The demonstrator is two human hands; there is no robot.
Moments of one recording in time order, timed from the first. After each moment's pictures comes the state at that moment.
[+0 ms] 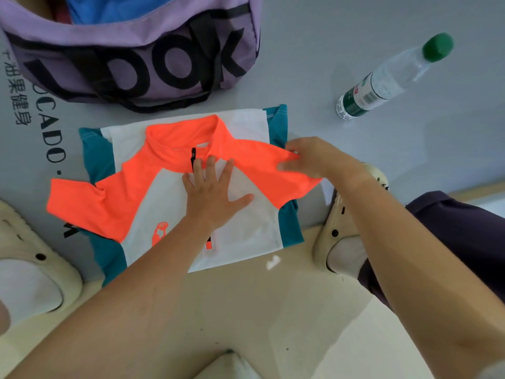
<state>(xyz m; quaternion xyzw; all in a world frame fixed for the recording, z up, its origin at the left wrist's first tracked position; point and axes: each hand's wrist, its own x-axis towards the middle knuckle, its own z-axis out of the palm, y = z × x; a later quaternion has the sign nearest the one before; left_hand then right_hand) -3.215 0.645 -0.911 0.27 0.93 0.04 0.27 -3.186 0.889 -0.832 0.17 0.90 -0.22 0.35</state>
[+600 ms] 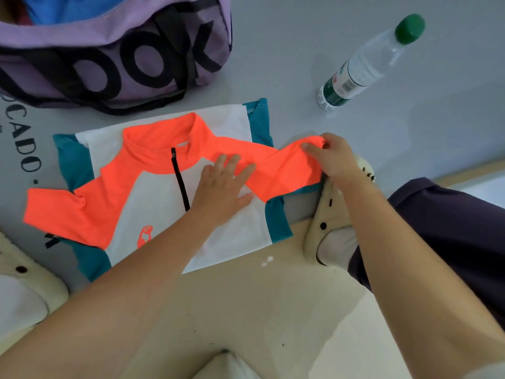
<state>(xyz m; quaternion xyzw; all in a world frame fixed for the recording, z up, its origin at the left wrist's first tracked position) -3.207 0.683 -0.904 0.47 0.87 0.02 0.18 -3.122 0.931 -0.865 0.47 0.76 -0.44 0.08</state>
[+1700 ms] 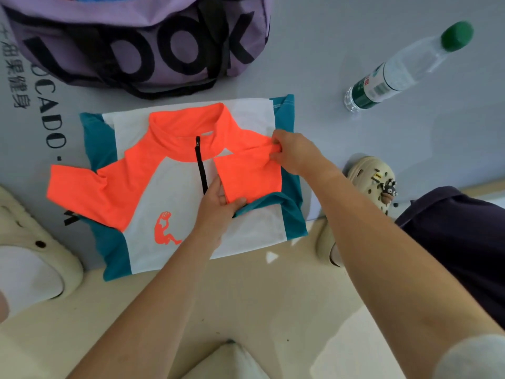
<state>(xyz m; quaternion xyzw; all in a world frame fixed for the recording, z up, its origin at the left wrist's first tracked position) -3.173 0.633 -0.891 -0.12 0.65 0.62 0.41 -3.194 0.849 -0.876 0.21 0.91 -0.24 0.25</state>
